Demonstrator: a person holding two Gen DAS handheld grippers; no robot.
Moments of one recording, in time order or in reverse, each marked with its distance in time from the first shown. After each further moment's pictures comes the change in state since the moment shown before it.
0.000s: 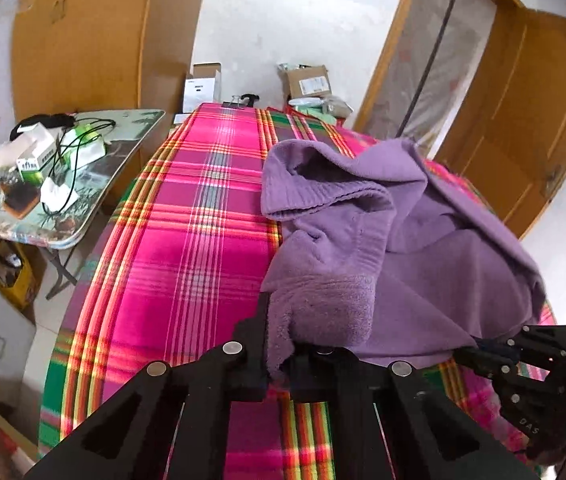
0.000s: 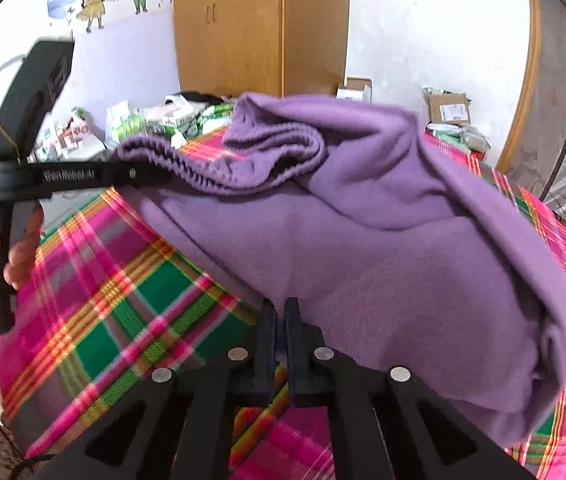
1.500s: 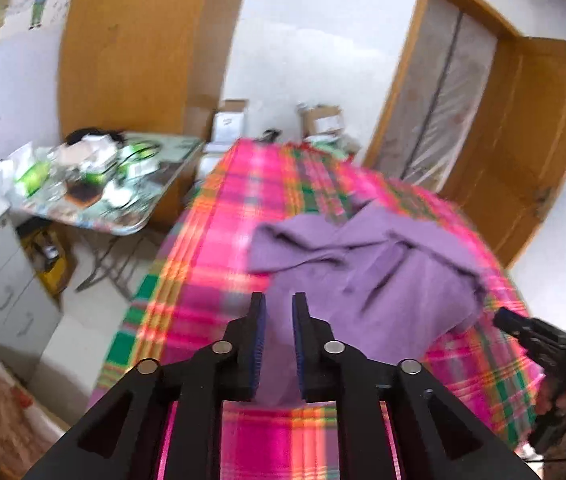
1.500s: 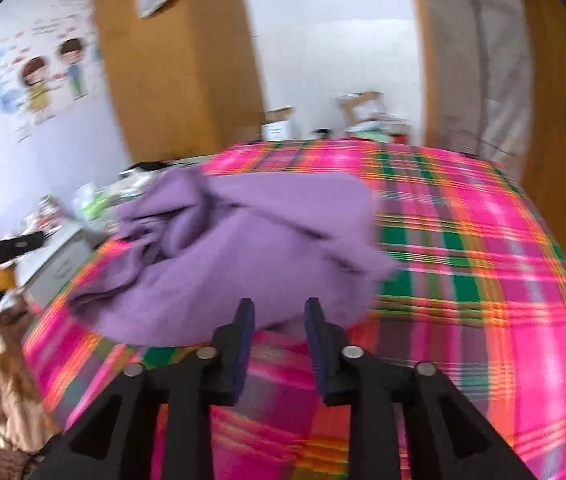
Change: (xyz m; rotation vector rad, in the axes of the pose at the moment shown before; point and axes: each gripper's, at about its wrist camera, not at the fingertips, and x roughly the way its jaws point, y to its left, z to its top) left arm -0.134 -0.015 -0.055 -0.030 -0.136 0.039; right arm -0.121 -0.057 -0.075 0.326 -0.148 -0.131
